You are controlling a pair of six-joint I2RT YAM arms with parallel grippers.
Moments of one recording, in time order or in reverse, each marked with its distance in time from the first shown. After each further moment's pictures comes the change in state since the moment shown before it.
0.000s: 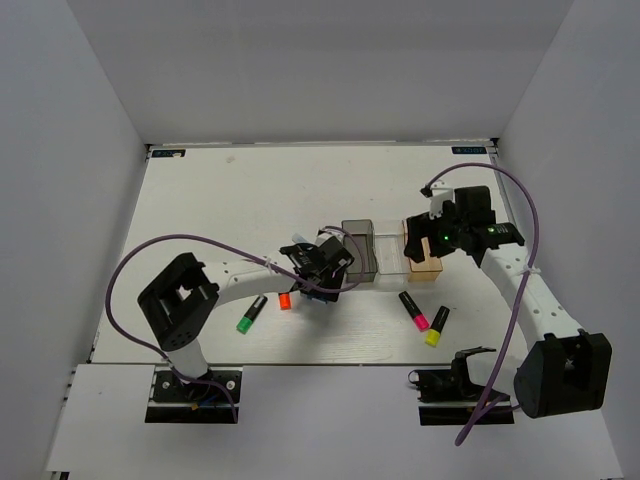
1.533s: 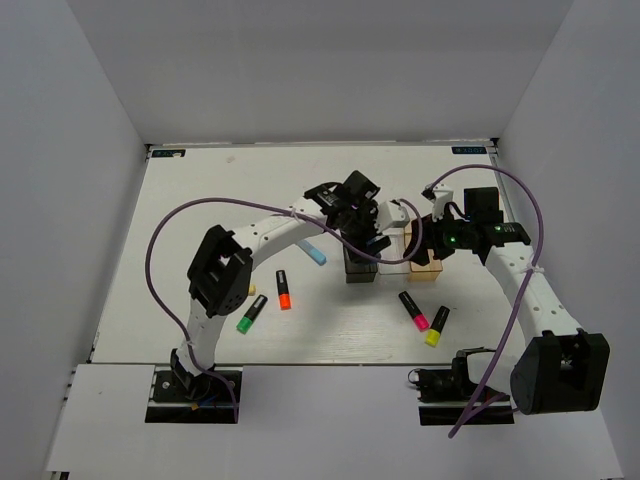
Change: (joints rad) left arm 0.142 0.359 0.713 -0.210 0.634 1.039; right arm -0.074 0.008 0.000 -0.037 -0.240 -0.104
